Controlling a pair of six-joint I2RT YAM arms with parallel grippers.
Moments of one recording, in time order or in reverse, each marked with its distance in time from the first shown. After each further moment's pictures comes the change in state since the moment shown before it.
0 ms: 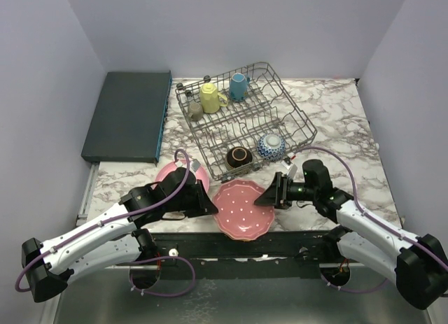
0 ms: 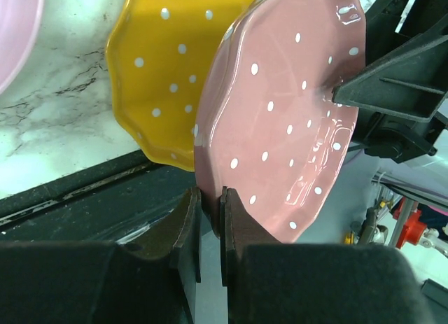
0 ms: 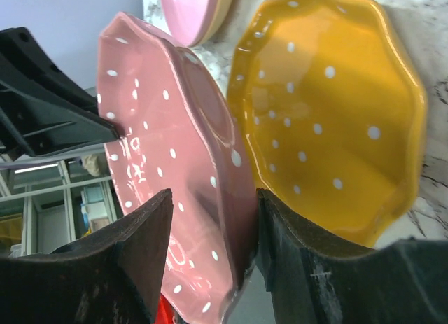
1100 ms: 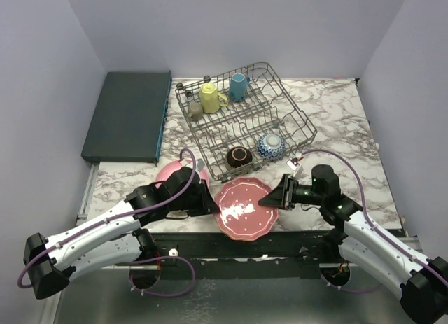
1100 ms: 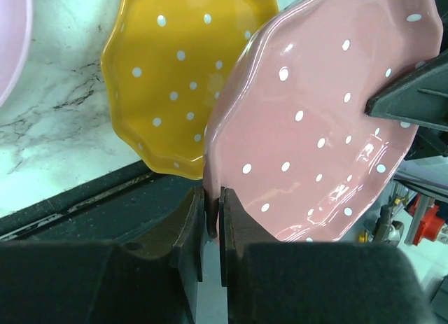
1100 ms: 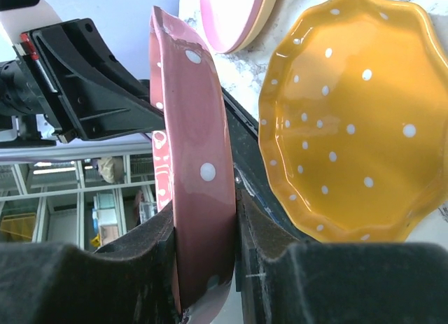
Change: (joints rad) left arm 0.000 0.043 -0.011 0.056 0.008 0.043; right arm -0.002 -0.193 -0.052 0.042 -0.014 0.103
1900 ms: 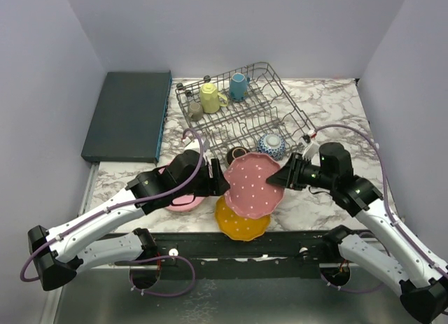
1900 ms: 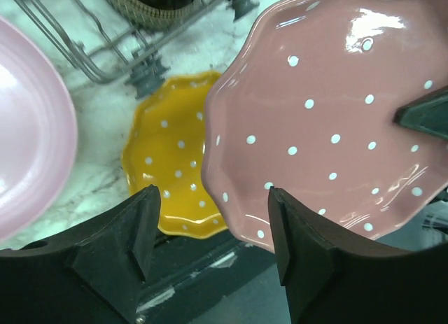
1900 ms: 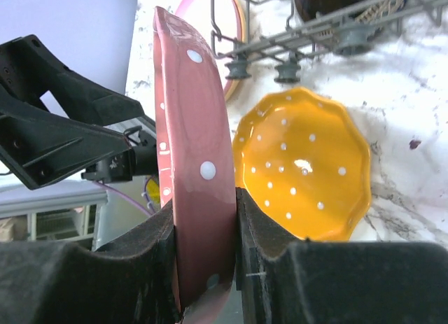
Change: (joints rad) left arm 0.000 0.125 0.218 -0.017 -0.183 0.185; right arm 0.002 0.032 0.414 -0.483 0.280 -0.242
